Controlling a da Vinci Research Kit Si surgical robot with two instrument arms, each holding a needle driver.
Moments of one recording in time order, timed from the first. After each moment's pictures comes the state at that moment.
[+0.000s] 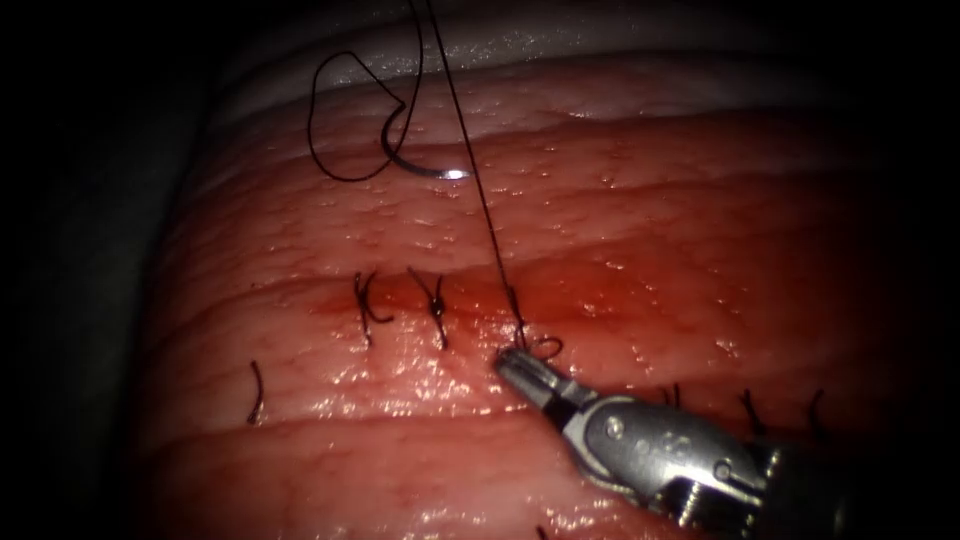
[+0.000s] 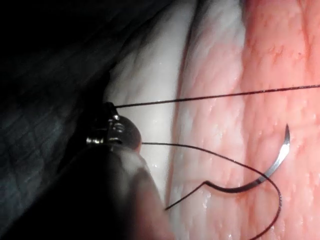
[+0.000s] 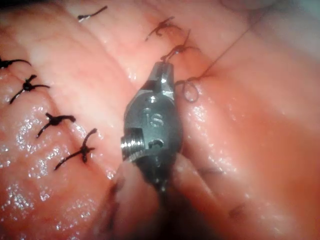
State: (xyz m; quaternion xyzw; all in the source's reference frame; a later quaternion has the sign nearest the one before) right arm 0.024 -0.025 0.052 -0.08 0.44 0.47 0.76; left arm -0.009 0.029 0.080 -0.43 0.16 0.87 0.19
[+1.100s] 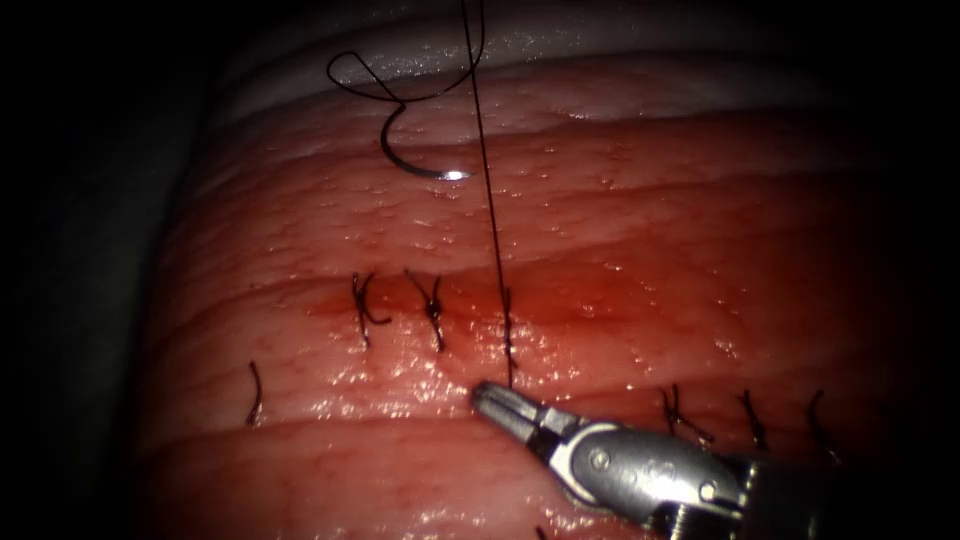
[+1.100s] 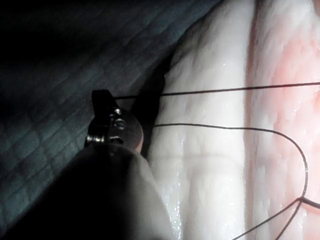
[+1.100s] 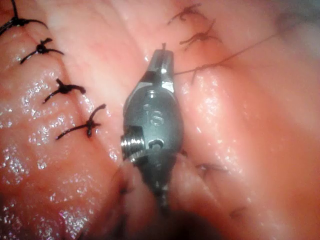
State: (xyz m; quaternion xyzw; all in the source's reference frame) right arm 0.026 -0.029 0.053 -0.03 0.50 0.33 0.80; left arm -0.011 0.039 0.086 -0.46 0.23 0.83 0.20
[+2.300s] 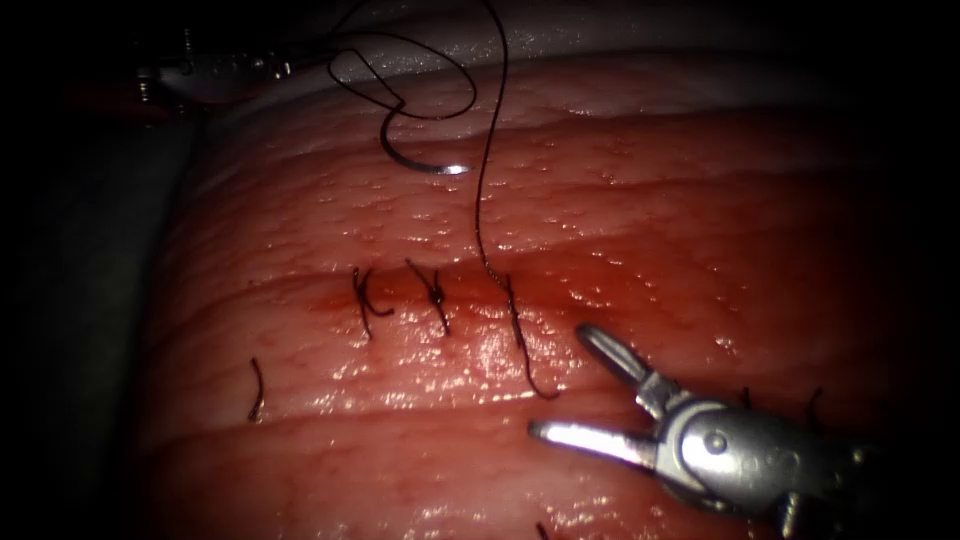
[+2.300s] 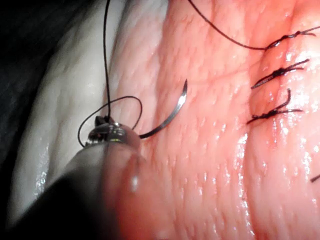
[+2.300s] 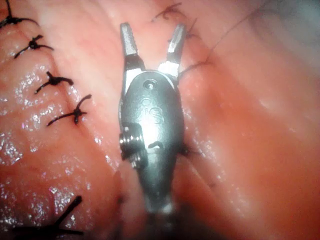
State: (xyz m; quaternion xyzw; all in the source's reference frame) right arm 0.020 -0.023 0.047 -0.03 0.56 0.38 0.73; left arm -0.002 0.012 0.071 -0.34 0.15 0.91 0.17
